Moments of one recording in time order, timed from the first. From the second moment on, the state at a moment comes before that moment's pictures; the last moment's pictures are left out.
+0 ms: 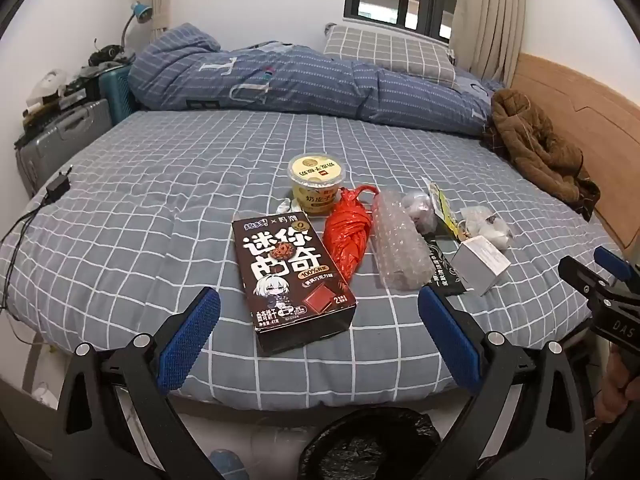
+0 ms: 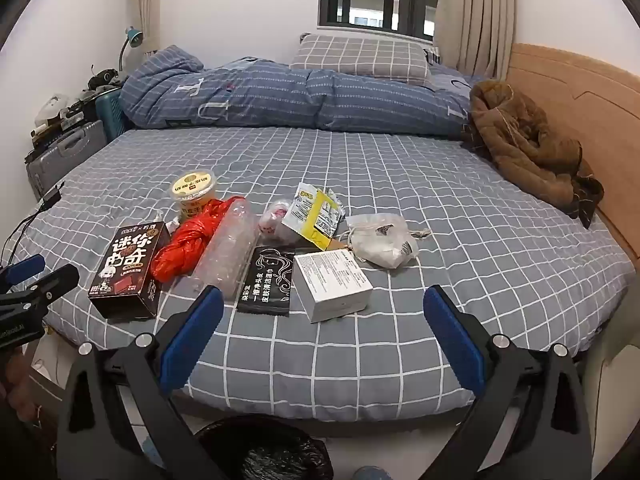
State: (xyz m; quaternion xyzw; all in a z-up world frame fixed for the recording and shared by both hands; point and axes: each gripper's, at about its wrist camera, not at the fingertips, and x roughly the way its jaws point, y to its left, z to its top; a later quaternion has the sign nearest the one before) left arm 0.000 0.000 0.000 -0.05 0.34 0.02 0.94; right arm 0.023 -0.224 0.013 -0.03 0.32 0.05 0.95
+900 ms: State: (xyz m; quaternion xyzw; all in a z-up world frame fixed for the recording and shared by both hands) left arm 0.001 -0.004 0.008 -0.04 0.35 0.04 0.94; right arm 0.014 -0.222 0.019 -0.03 0.31 0.05 0.95
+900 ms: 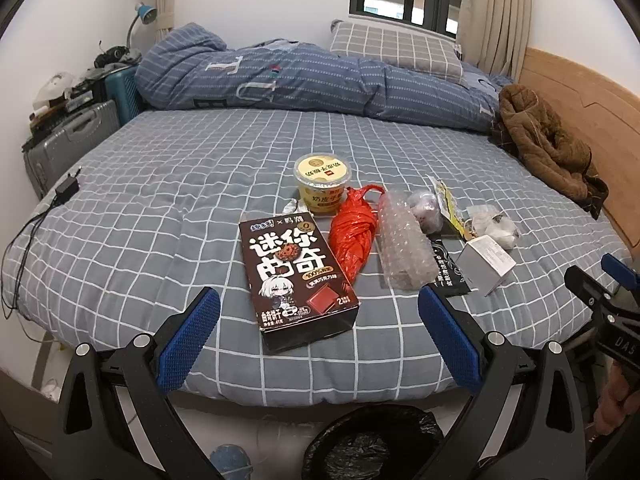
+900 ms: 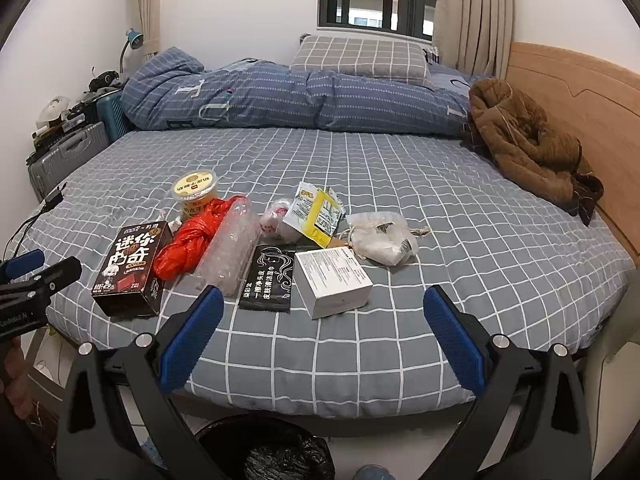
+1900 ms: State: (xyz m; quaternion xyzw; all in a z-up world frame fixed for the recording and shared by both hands) left arm 0.011 -0.005 -0.006 -0.05 0.36 0.03 0.93; right arm 0.026 -0.219 0.004 -0.03 0.32 0.05 0.95
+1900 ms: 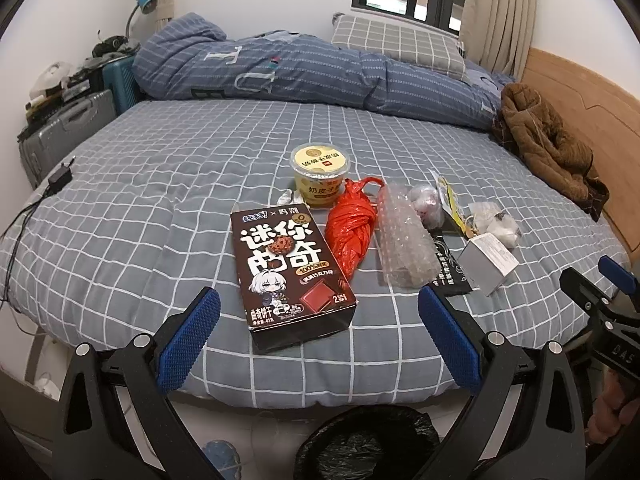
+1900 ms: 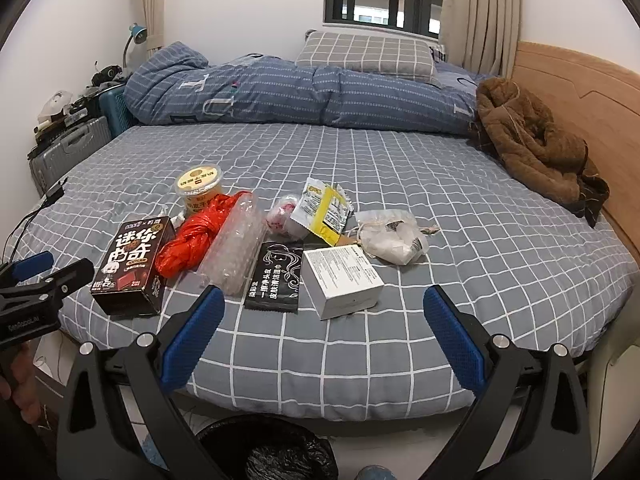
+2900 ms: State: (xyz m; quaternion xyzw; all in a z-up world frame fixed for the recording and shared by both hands) left arm 0.011 -0.007 -0.003 -0.04 0.36 0.03 0.93; right arm 0.026 -0.221 0.003 -0.02 0.32 0.05 0.95
